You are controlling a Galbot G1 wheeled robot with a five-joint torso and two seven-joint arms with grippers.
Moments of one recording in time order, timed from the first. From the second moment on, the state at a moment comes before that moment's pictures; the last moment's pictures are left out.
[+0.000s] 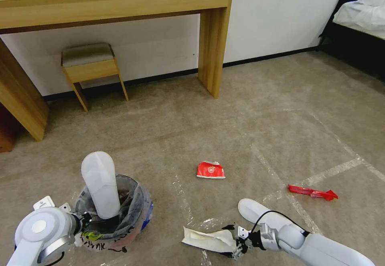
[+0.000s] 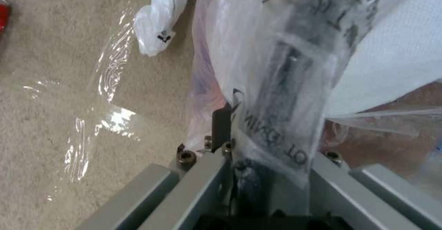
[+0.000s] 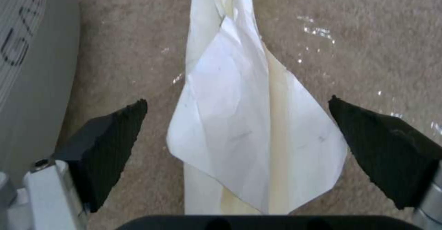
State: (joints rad) left arm 1.48 -1.04 -0.74 -2.09 -1.74 0.71 -1.30; right arm -0.80 0.83 -0.60 1.06 0.45 0.35 -0.65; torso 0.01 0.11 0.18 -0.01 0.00
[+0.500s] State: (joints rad) left arm 1.48 -1.04 -0.74 -2.10 -1.73 0.70 -1.30; right arm -0.82 0.83 -0.58 1.05 0.44 0.35 -0.65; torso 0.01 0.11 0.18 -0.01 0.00
